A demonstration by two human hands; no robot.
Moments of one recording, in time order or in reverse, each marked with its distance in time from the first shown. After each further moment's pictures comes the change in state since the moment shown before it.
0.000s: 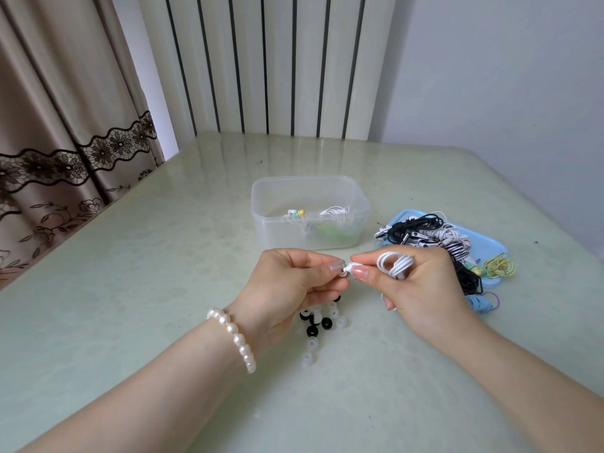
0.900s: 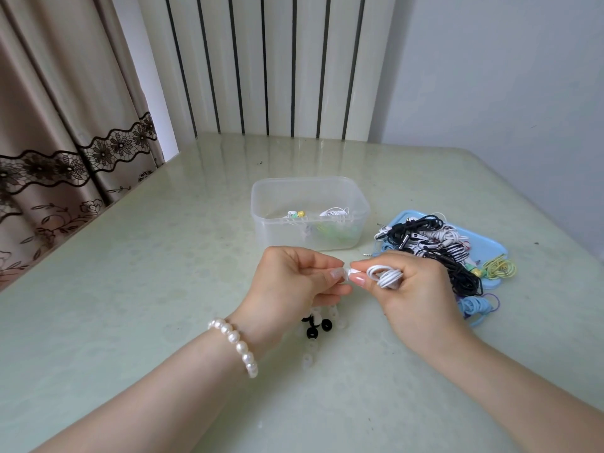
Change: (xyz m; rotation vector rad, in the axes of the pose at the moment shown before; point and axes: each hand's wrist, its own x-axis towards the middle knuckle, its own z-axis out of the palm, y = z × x) left_hand -0.002 -0.002 0.003 0.201 0.027 0.134; right_hand -0.003 0.018 0.004 -0.256 0.067 -0.165
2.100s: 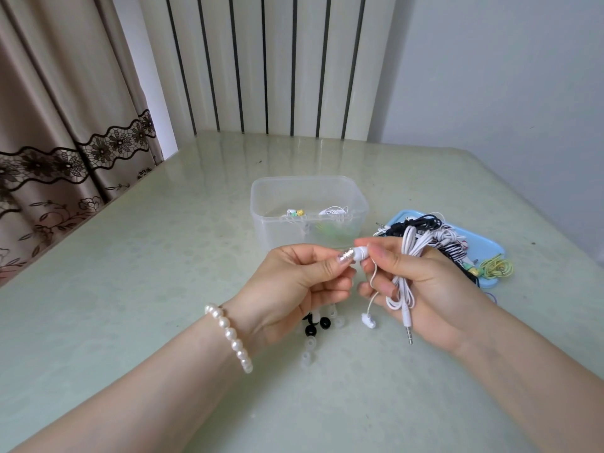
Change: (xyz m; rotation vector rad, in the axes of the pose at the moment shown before) left_hand 0.000 0.005 -0.002 -0.305 -0.183 -0.120; right_hand 0.013 -0.025 -0.018 0.936 -0.283 0.614
